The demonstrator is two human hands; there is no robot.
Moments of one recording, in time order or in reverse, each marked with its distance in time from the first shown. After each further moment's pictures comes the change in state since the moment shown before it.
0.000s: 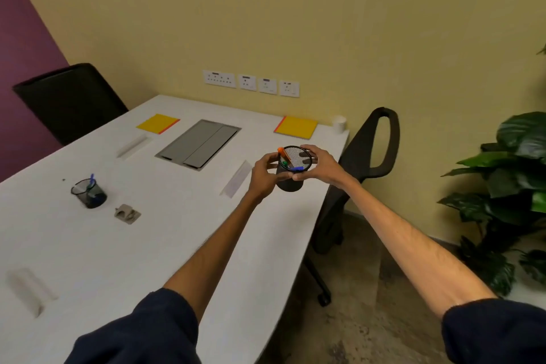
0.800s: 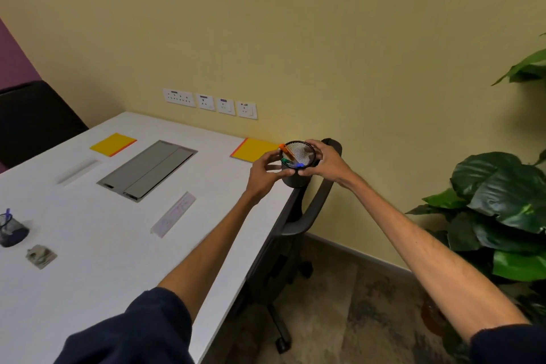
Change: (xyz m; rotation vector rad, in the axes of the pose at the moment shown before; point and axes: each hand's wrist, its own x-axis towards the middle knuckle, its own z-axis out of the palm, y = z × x) left_hand 0.169 0.077 0.231 -0.066 0.017 0.062; right_hand 0.102 0.134 -0.254 0.069 0.054 -0.039
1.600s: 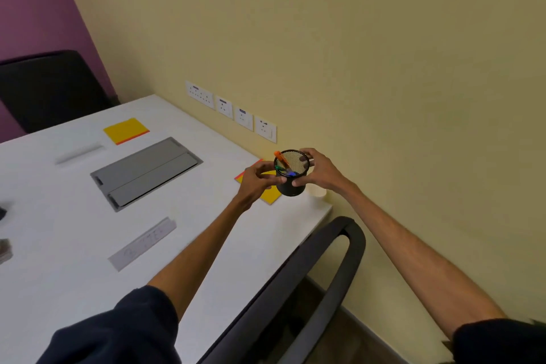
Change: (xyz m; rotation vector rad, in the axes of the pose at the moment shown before) left_hand 0.252 -0.067 0.007 -0.168 0.191 -0.193; right_hand 0.313 0.050 -0.030 -0.146 -0.265 -0.101
